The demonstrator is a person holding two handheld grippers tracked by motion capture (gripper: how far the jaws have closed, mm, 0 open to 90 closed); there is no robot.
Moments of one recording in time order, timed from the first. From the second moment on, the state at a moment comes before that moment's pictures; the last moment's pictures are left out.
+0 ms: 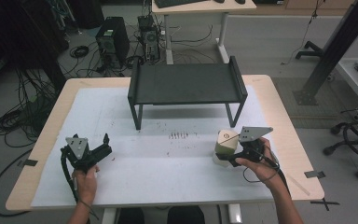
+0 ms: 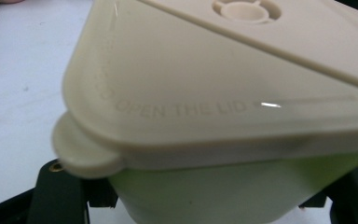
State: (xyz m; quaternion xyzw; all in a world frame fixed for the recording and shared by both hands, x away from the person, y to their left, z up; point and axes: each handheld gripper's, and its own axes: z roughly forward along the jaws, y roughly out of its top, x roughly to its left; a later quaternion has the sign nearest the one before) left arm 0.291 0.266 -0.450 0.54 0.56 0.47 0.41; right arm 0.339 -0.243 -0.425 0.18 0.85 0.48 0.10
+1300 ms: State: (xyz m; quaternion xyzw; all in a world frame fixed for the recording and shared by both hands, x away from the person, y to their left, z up) left arm 0.291 0.267 -0.450 0.54 0.56 0.47 0.41; right arm 0.339 -0.243 -0.424 0.18 0.85 0.48 0.10
